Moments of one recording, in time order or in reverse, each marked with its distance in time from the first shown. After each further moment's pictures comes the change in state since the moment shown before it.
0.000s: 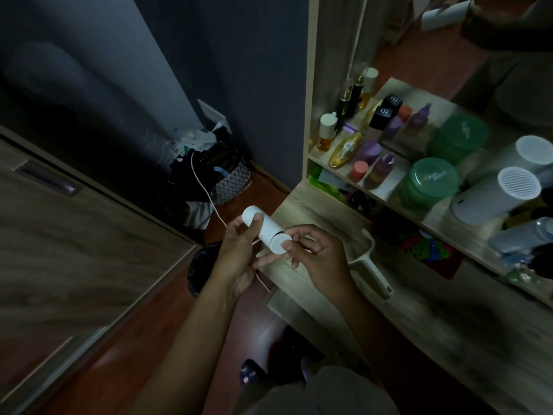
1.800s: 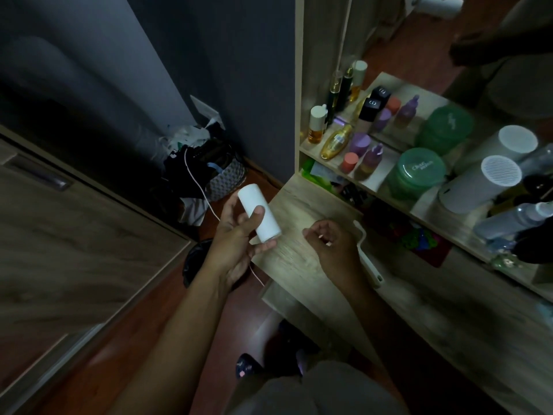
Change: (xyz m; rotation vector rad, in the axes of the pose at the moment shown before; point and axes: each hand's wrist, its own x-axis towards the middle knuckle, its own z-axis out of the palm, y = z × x) left_hand -0.014 0.001 0.005 0.046 -0.127 0.133; right_hand -0.003 0.026 -0.042 -0.437 0.243 0.094
